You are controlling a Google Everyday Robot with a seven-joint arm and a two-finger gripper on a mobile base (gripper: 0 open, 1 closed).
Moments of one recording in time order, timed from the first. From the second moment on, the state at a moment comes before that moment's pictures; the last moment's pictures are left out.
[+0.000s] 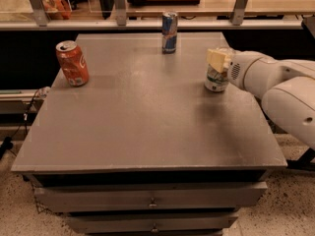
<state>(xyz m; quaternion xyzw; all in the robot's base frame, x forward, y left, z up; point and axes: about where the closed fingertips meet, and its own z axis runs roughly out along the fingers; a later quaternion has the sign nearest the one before) 0.637 -0.181 0.911 -0.79 -0.04 -0.59 0.14</state>
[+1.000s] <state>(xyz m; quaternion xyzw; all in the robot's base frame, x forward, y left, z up) 0.641 -0.171 0.911 -0.81 -0.09 -0.56 0.13</state>
